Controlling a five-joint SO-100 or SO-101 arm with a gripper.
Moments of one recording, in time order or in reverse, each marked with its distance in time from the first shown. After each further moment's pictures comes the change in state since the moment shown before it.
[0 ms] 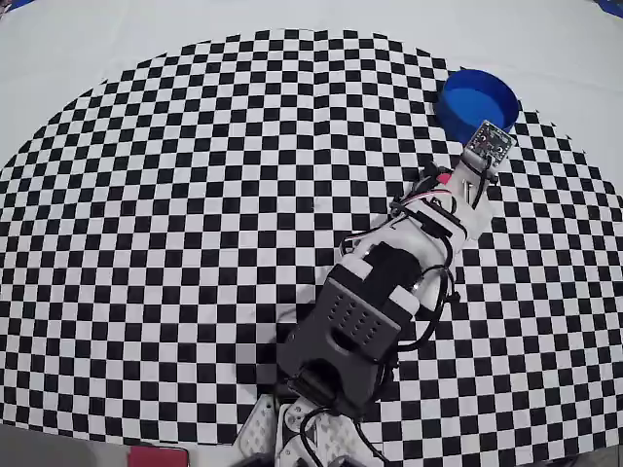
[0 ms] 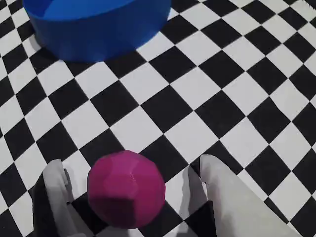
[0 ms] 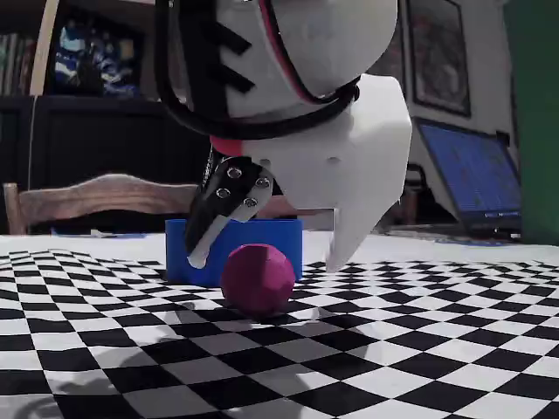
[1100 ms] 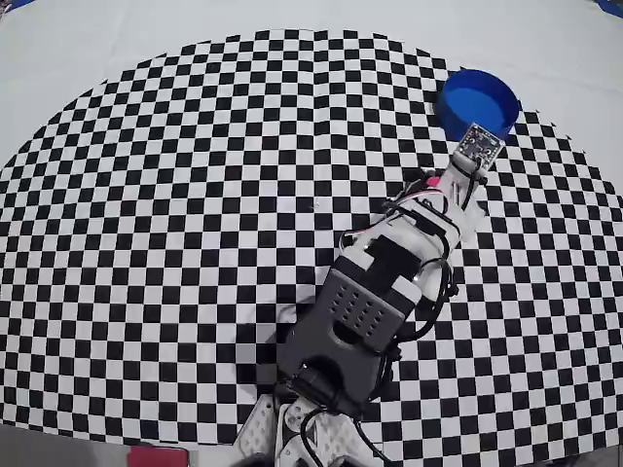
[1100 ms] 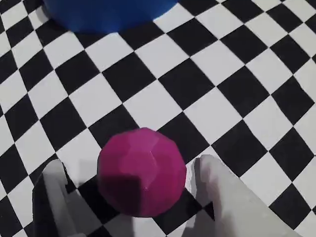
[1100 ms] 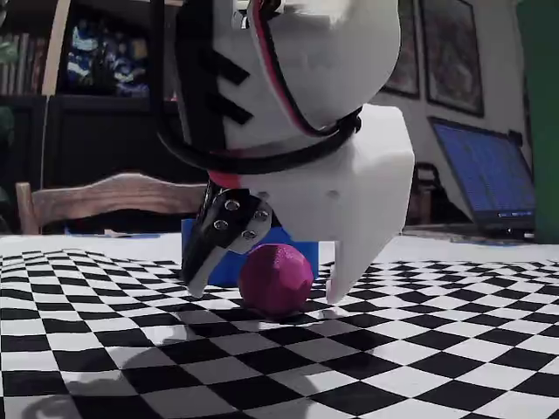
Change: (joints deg) arm -1.3 -2.6 -0.1 0.0 0.5
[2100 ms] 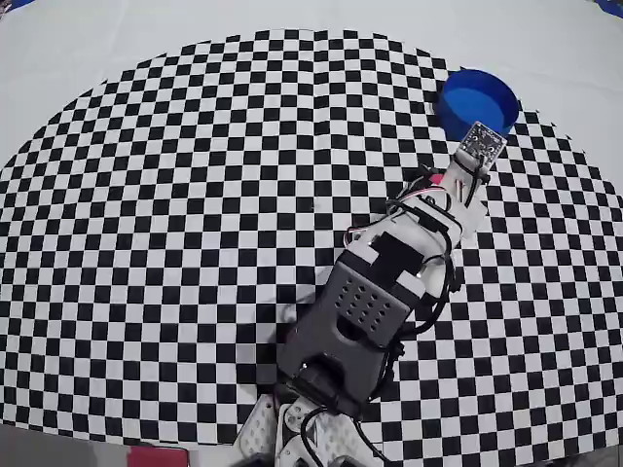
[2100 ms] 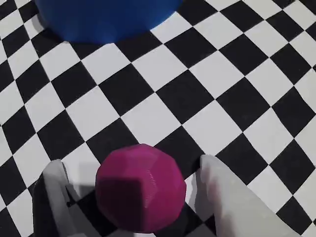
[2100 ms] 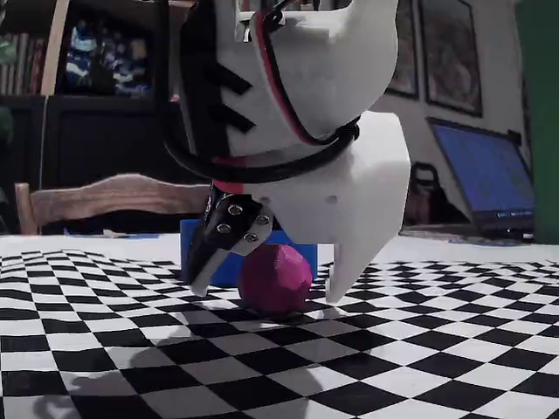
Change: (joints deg) arm -0.1 -2.7 -3.0 0.0 0.0
